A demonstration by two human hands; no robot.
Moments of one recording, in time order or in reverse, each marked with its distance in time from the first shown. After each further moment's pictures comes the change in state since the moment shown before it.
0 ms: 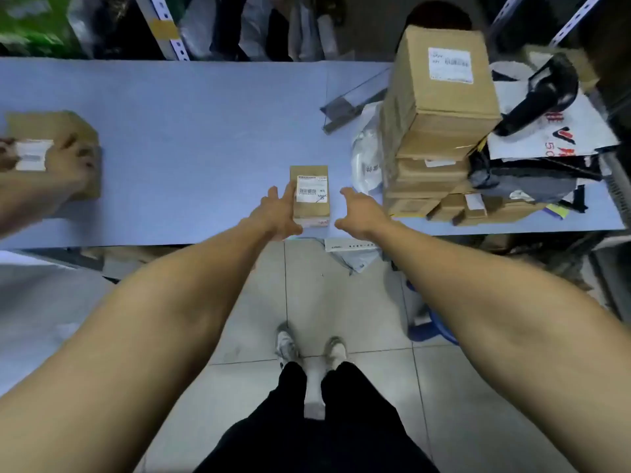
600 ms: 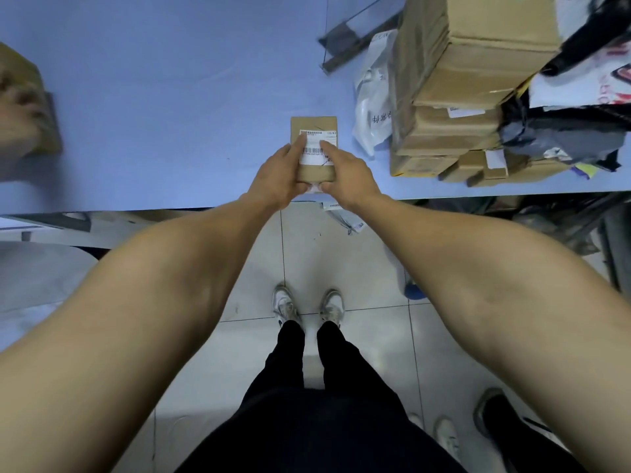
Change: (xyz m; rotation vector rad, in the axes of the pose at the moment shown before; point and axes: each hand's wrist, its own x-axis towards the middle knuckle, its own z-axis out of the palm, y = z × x) left_hand 0.041 -0.008 0.035 -0.182 0.155 0.205; right_hand 0.039 0.003 0.041 0.158 0.107 -0.082
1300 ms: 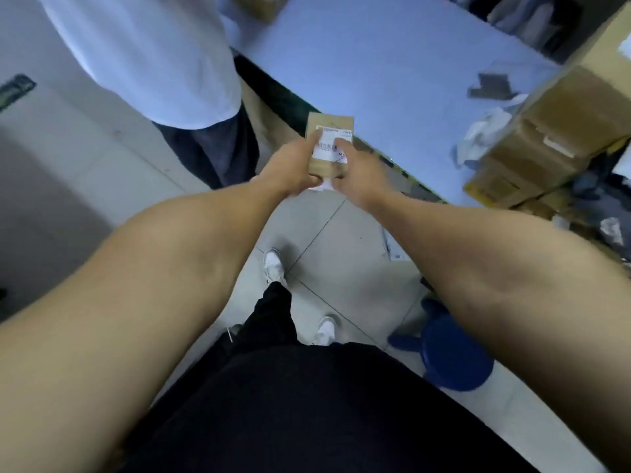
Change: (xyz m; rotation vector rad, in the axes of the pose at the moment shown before) left_hand -0.283 0.050 0.051 -0.143 0.424 -0.505; right_hand -0.180 -0.054 0.043 -0.302 -0.257 -0.600
